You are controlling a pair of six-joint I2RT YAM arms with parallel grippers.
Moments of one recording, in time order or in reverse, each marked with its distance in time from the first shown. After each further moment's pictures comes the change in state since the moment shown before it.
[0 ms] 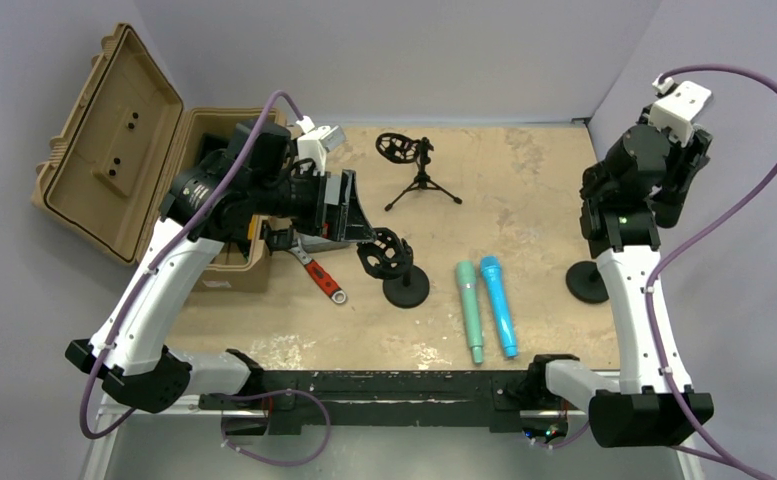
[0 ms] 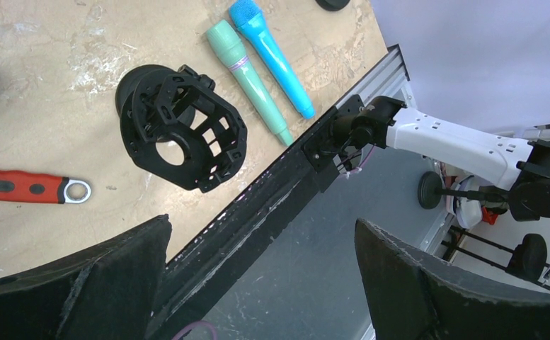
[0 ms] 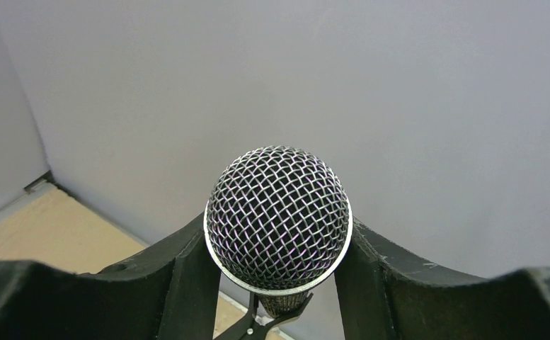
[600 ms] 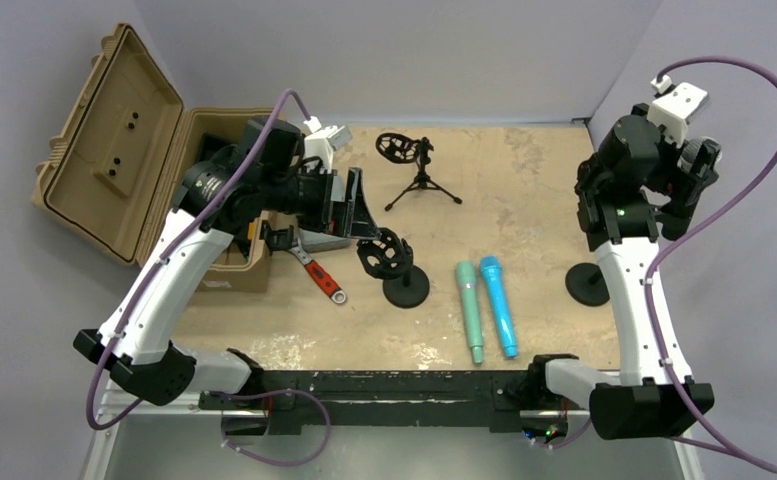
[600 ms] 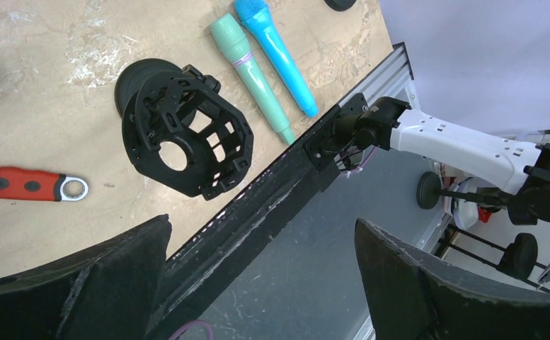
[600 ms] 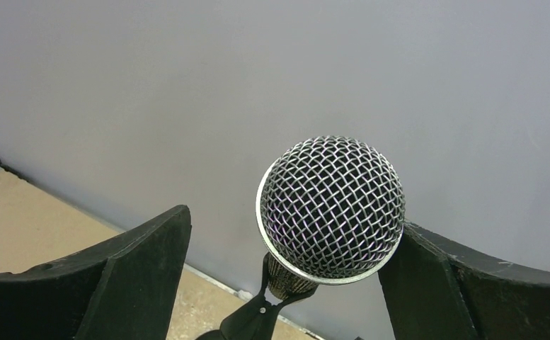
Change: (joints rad) left arm 0.000 0.040 0.000 0.002 0.000 -0.009; right arm 0.015 0.038 0.045 -0.120 0.143 0.041
